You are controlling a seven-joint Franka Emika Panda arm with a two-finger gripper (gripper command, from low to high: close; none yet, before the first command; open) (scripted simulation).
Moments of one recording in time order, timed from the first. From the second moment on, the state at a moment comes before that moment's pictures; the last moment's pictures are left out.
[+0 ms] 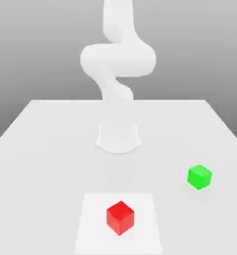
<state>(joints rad) 0.02 -0.71 -0.02 -2.34 0.01 2.35 0.72</state>
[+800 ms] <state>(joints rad) 0.15 0.17 -0.13 -2.66 0.07 2.83 0.05</state>
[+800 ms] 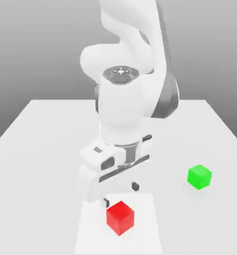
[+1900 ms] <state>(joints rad) 0.54 -0.17 0.19 -2.85 0.13 2.68 0.78</state>
